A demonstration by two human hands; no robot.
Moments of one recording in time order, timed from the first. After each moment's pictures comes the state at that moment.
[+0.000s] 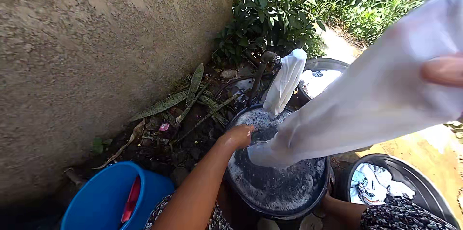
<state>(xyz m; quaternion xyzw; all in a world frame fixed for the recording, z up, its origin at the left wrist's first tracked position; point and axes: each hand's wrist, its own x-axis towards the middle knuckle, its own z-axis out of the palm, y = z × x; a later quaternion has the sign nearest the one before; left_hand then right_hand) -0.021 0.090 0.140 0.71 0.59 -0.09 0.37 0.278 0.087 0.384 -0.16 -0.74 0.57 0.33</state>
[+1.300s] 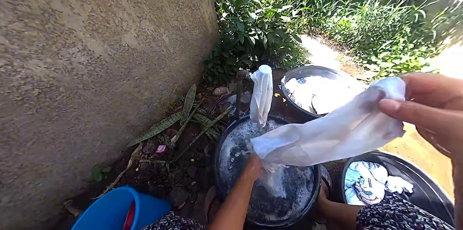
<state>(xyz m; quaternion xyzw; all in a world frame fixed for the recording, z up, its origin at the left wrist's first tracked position) 0.107 0.030 0.053 0.27 0.56 0.47 0.63 0.370 0.037 0.359 -0.36 -0.79 0.32 0.39</state>
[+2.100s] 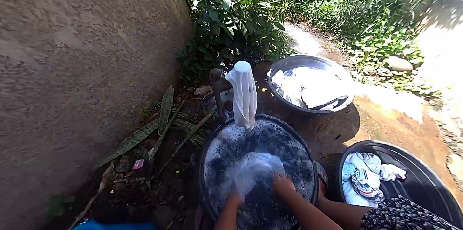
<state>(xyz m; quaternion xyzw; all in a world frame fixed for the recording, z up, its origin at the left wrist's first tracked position) 0.066 0.013 -0.066 0.54 0.69 -0.17 0.45 0.269 0.039 -0.042 -0.60 -0.67 0.35 -0.25</state>
